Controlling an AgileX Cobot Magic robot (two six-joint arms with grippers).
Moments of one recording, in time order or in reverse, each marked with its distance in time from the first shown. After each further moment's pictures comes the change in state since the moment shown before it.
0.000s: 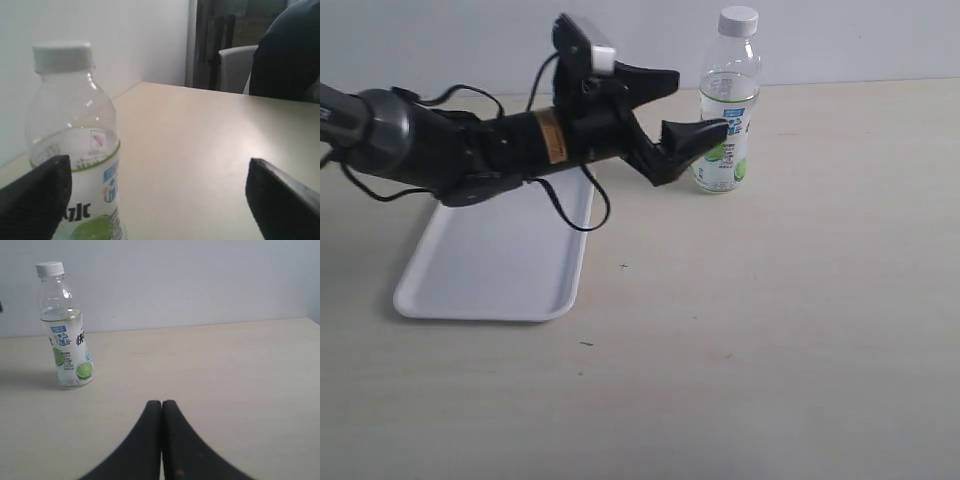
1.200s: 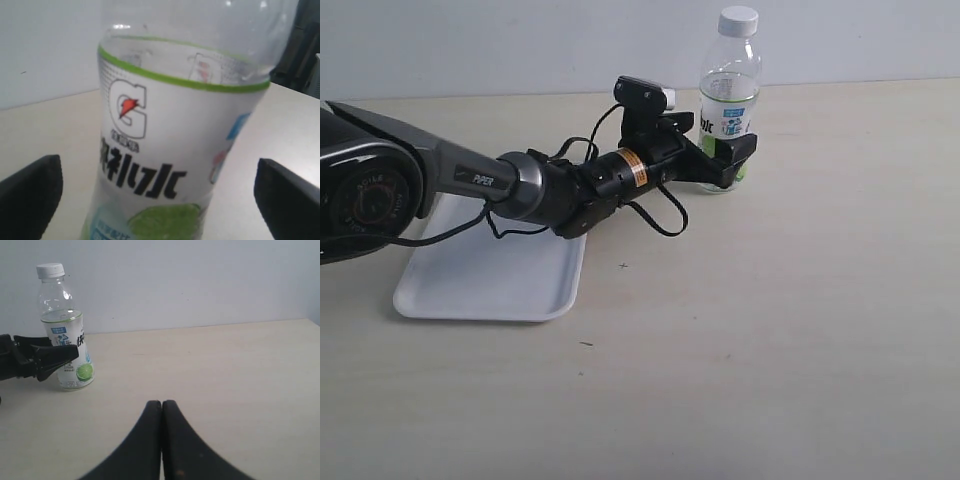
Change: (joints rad) left arm -0.116 0.363 -0.391 -0.408 0.217 0.021; right arm 0.000 0.000 0.000 0.000 -0.006 0.000
